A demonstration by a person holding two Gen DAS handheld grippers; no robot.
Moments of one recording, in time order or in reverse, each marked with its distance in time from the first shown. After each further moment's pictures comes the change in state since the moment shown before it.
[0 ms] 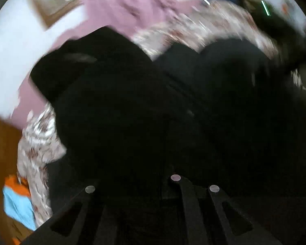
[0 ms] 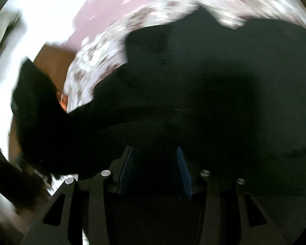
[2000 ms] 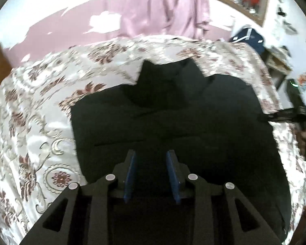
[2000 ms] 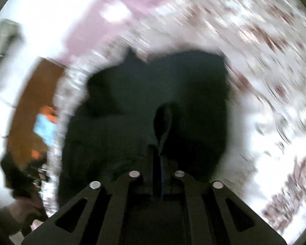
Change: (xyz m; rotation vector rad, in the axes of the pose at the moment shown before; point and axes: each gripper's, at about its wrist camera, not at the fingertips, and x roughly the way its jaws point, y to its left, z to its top) left arm -0.010 0.052 -0.026 -0.503 -0.005 -0.199; right arm -0.063 -0.088 0.034 -0.022 -0.058 -0.125
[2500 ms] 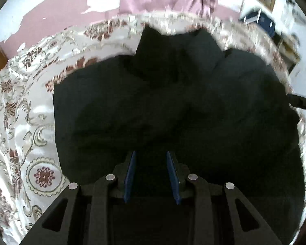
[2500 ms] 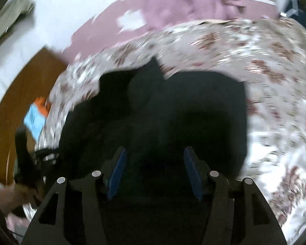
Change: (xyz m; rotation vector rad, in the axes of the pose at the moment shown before) left arm 0.062 -0.006 -0.018 0.042 0.154 0.053; right arm -0.016 0.081 -0.009 -0.225 -0.162 -0.066
